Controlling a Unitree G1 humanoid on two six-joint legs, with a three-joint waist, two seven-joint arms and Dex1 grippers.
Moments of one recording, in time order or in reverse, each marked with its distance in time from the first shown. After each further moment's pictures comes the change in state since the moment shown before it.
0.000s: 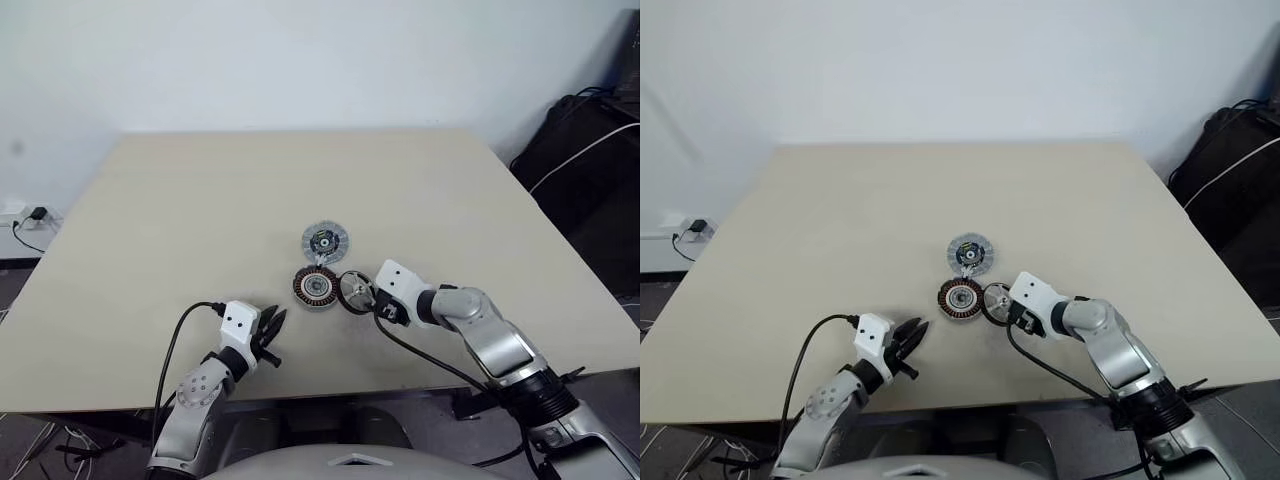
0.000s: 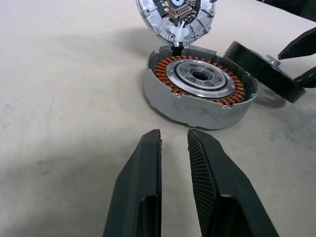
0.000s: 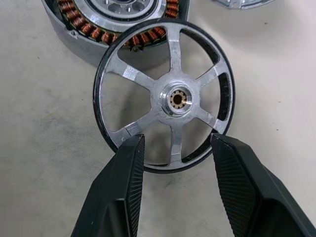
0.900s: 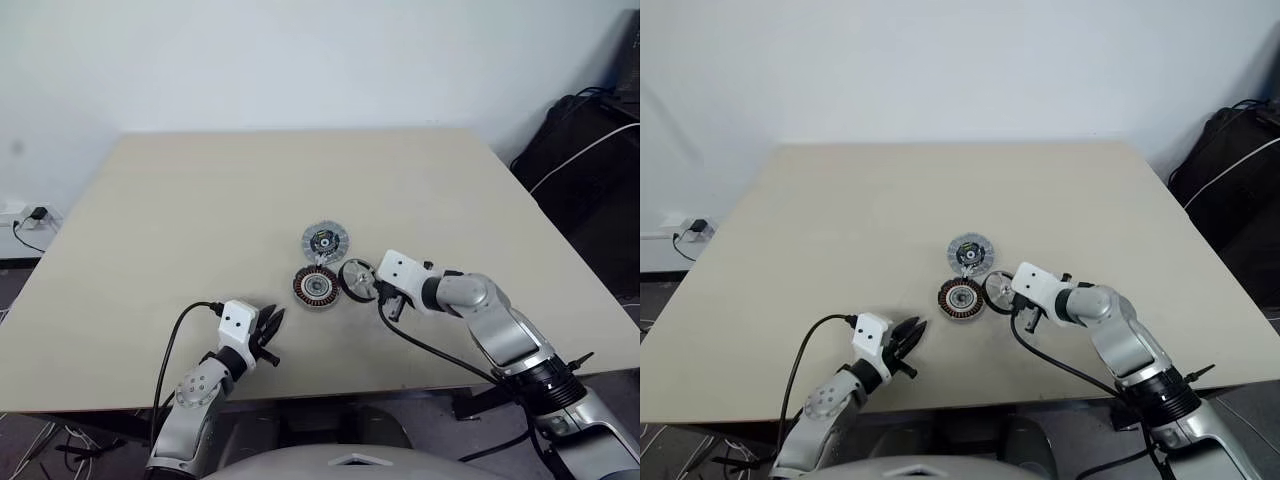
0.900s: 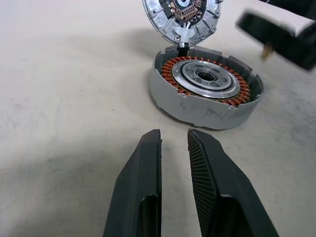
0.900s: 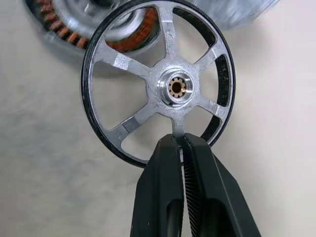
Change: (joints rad) left arm 0.000 -0.002 0.008 0.000 0.000 -0.001 0.001; right arm -0.061 -0.045 0.005 -0.056 -0.067 -0.023 0.030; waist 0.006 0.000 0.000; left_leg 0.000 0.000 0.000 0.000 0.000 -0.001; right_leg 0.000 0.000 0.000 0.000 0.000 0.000
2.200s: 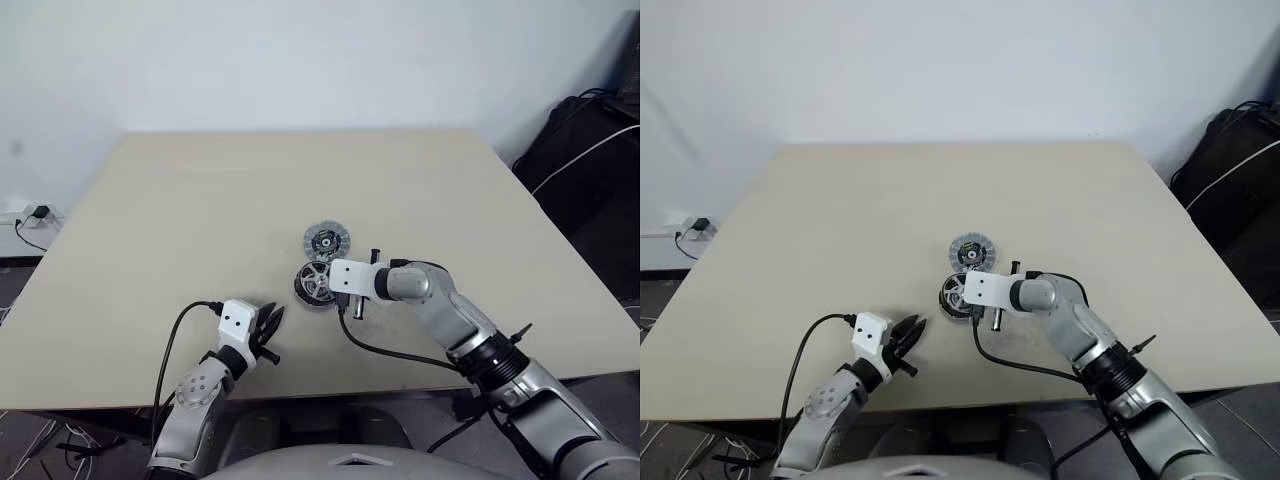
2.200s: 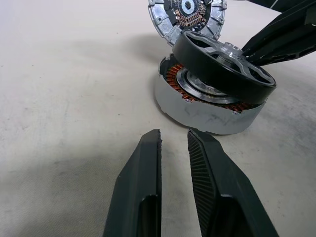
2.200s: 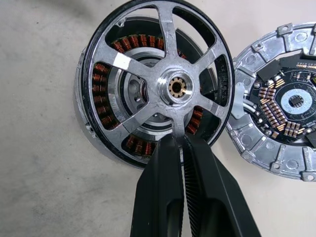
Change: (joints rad) left arm 0.000 -0.007 0.001 -0.002 0.000 -0.012 0.014; right arm -0.169 0.146 0.203 0.188 -0.211 -0.192 0.052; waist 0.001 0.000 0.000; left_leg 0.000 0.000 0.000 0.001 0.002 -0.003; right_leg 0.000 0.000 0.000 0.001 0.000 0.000
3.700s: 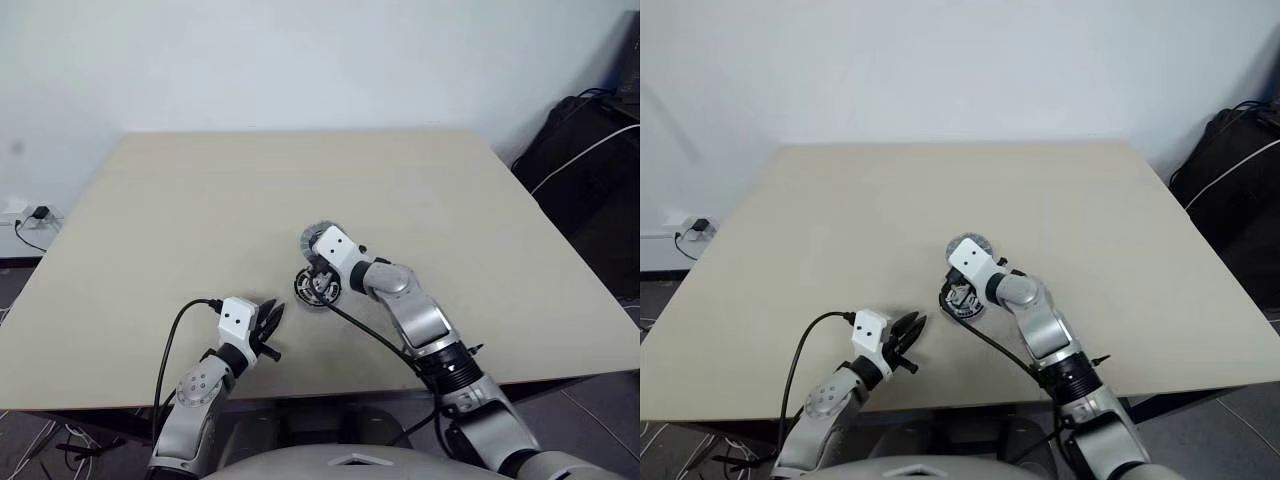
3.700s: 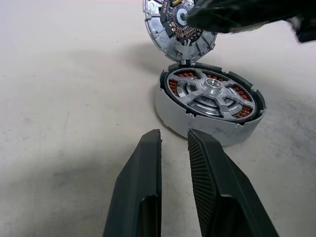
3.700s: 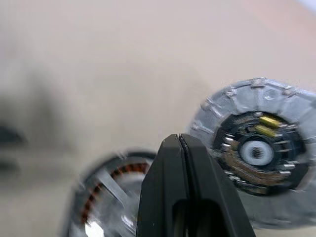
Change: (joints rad) left arm 0.000 -0.005 0.002 -0.025 0.000 0.007 0.004; right arm 0.070 0.373 -0.246 0.032 0.203 0.180 -0.235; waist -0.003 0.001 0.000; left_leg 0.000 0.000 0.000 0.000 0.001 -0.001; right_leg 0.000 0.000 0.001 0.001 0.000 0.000
